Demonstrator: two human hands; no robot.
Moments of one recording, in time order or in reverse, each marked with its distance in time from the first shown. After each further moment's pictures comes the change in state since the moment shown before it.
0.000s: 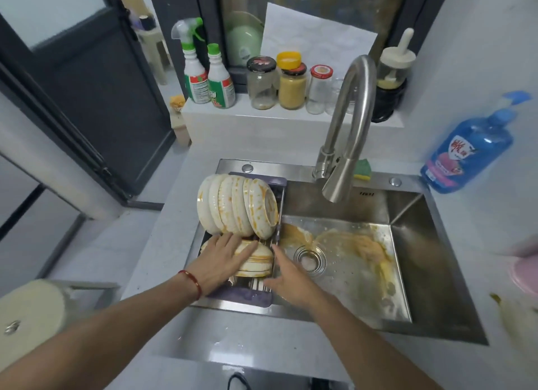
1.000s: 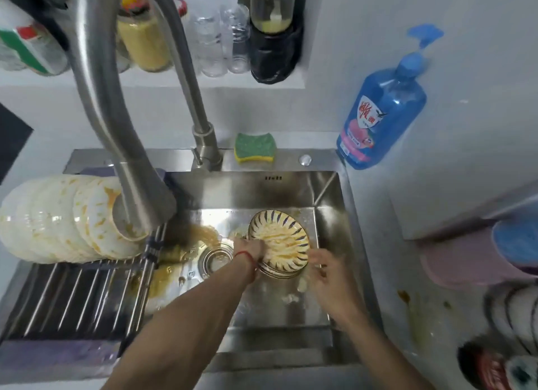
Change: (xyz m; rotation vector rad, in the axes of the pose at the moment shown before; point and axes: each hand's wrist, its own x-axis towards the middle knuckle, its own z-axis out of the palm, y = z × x) left_hand 0.320 0.231 0.078 -1.846 -0.185 -1.336; right_hand -0.080 0.199 -0.210 0.224 0.553 0.191
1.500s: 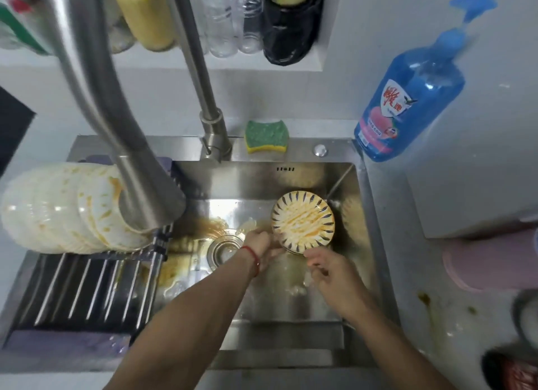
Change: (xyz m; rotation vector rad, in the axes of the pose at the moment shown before) left_hand 0.008 0.000 0.008 -0.116 -0.204 0.008; right_hand 0.015 -0.005 0.000 -0.193 -0.196 -0.041
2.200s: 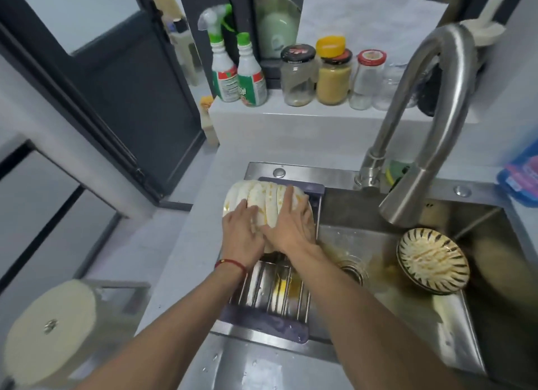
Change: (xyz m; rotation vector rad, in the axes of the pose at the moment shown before) left_hand -0.168 0.117 -0.333 0.881 0.547 0.759; right_hand 0.052 -0.328 0.259 -0.332 -0.011 -0.113
